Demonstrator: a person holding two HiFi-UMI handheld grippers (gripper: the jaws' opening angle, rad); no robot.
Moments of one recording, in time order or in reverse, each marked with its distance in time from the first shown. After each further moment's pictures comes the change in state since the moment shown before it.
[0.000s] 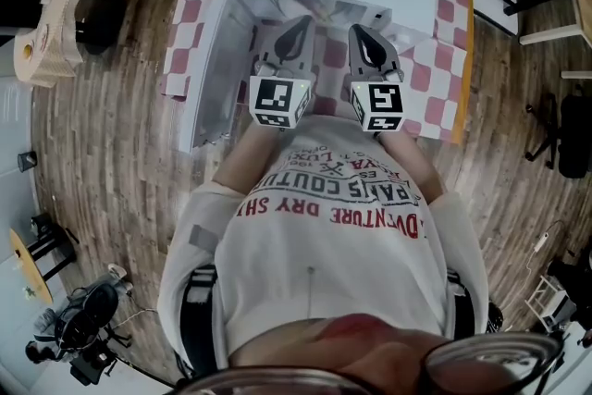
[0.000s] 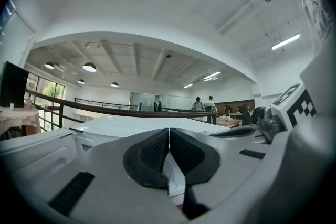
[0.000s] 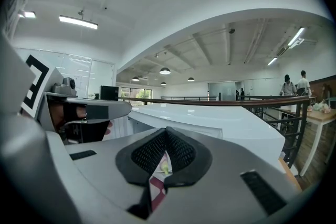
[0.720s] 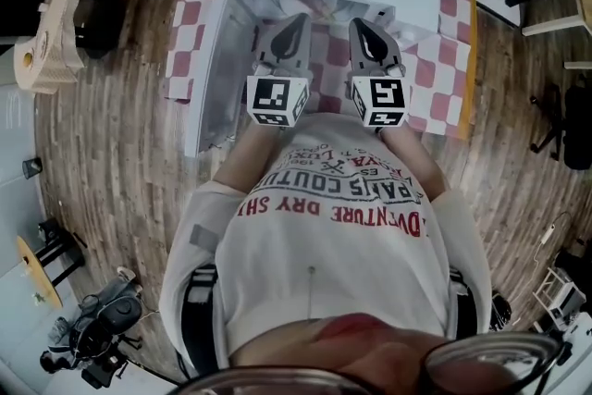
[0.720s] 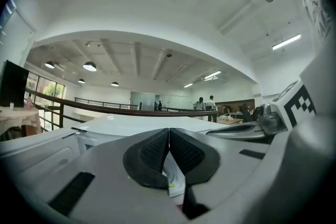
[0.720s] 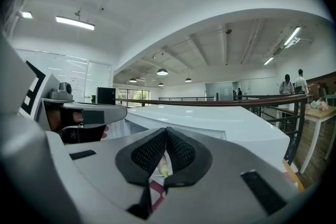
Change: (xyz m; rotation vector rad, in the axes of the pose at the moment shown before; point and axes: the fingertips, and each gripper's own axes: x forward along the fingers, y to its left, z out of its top) left arm 0.000 0.016 -0.006 -0.011 0.005 0.001; right arm 0.012 0.000 0.003 0.023 -0.007 -0.028
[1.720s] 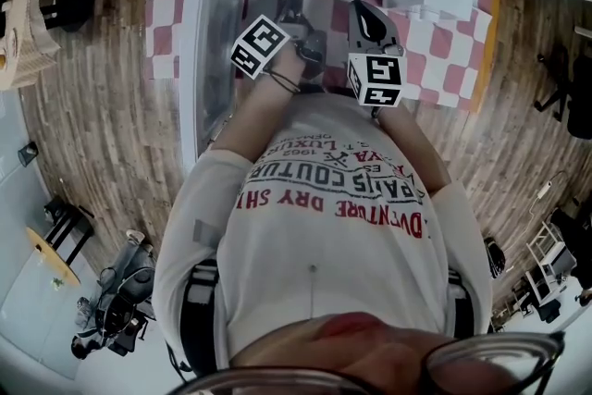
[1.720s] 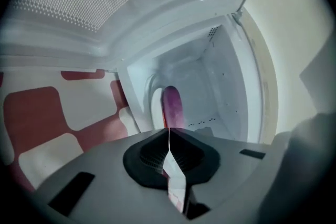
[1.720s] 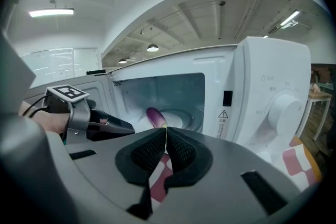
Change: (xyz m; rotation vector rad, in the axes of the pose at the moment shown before) left arm 0.039 0.068 -0.196 -1.273 0.238 0.261; right arm 0.039 0.002 -0.115 0.099 0.272 -0.054
